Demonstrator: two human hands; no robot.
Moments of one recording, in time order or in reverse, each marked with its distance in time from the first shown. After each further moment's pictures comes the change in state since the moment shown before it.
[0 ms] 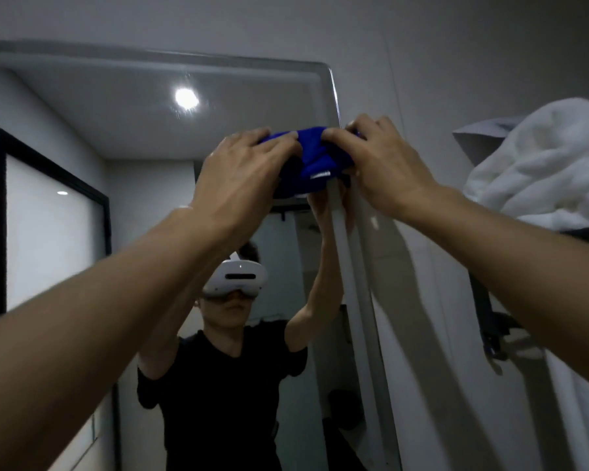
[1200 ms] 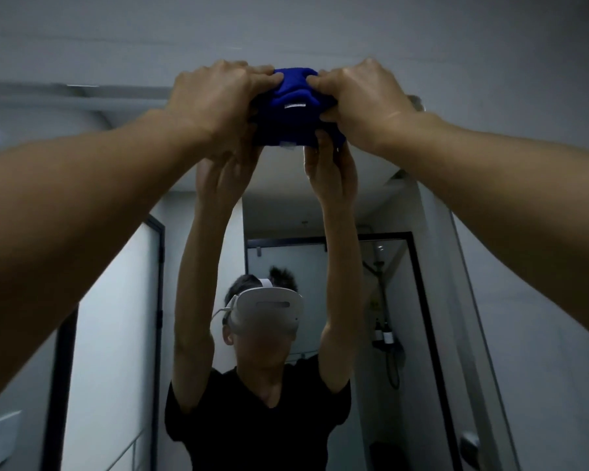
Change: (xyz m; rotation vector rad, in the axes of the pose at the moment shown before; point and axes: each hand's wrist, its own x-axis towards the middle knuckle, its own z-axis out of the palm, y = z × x) left_hand 0.041 -0.160 -0.063 0.293 -0.051 -0.051; right_hand 0.147 -0.103 -0.013 0.032 0.064 -0.053
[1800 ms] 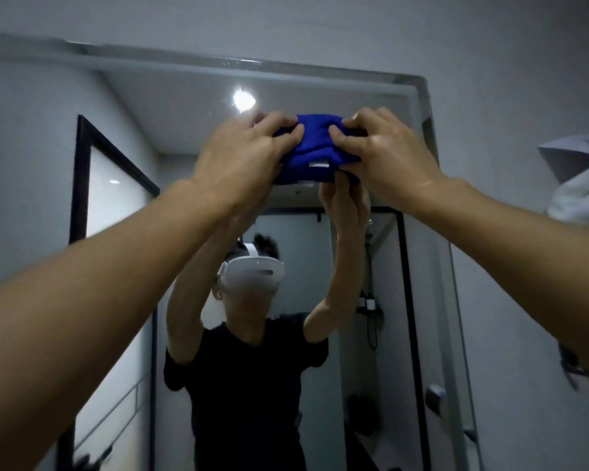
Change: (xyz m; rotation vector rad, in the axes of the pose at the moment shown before) left_hand -0.092 0.043 0.002 -0.163 -0.018 0.094; right_hand -0.095 -0.016 0.005 -0.029 -0.071 -0.094
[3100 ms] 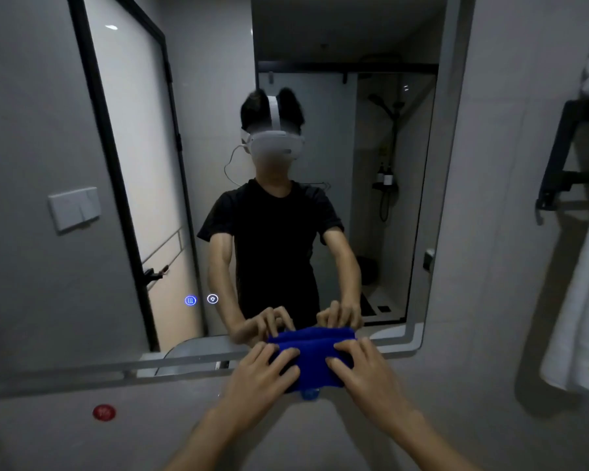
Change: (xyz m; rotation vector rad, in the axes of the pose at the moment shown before) left_hand -0.431 0.282 -0.008 -0.409 -0.410 0.073; right_hand -0.472 -0.224 0.031 0.512 -0.595 -0.004
